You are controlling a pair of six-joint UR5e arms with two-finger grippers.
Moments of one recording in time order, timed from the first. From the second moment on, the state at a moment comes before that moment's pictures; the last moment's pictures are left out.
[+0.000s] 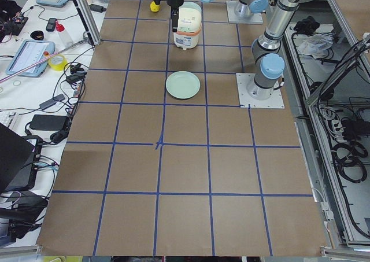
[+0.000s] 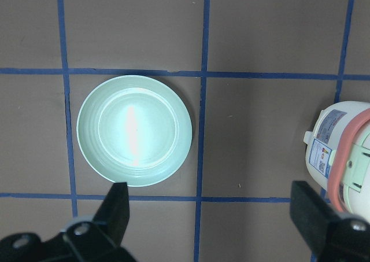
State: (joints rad) left arm -1.53 -1.54 -1.57 -1.56 1.56 0.00; right arm 1.79 -1.48 1.67 -1.73 -1.49 0.37
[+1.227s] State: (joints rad) left arm -1.53 -1.54 -1.57 -1.56 1.56 0.00; right arm 1.80 -1.48 1.76 -1.74 -1.44 0.42
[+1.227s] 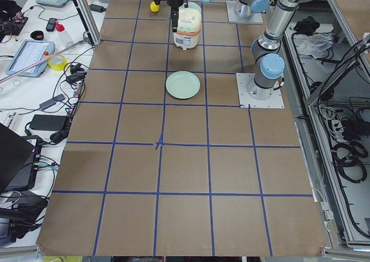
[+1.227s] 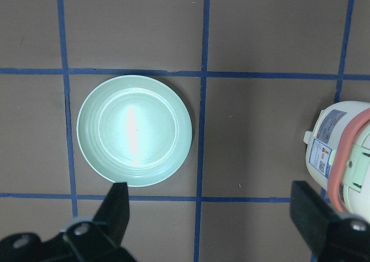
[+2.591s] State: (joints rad) left arm -1.53 -1.54 -1.57 -1.56 1.56 0.00; right arm 1.80 -1.48 1.78 -1.74 -1.44 0.45
